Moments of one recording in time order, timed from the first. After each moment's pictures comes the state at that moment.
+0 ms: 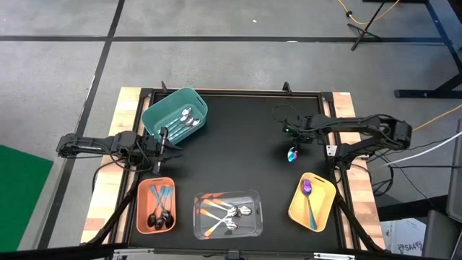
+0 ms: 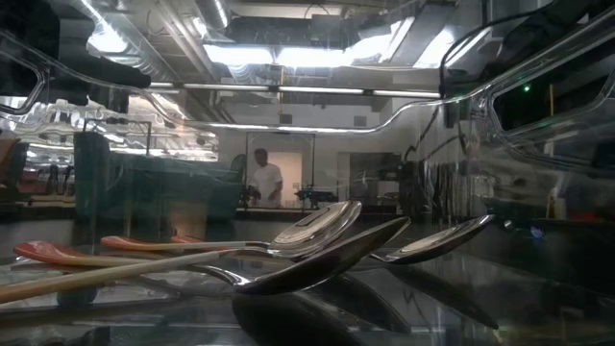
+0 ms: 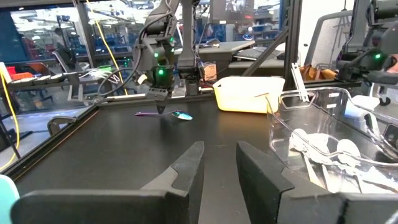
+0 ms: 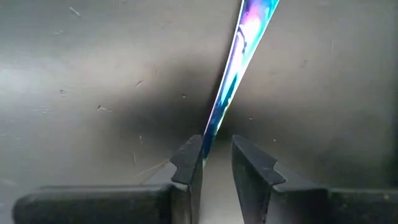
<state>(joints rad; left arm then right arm) -0.04 0.03 0.01 0.01 -0.01 0.06 -0.39 1.33 0.62 -0.80 0.18 1.24</state>
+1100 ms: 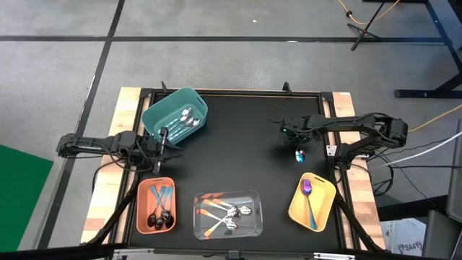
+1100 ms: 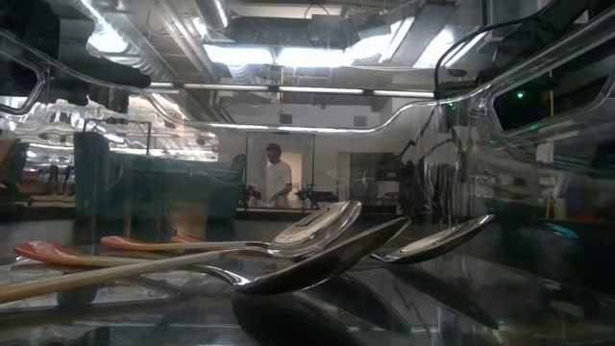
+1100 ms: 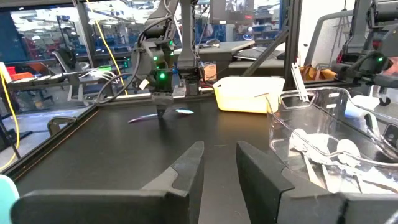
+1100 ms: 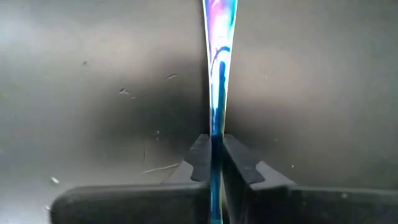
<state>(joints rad) -0.04 0.03 0.01 0.01 -0.01 0.06 -0.39 1.39 0.62 -0.73 0.18 1.00</state>
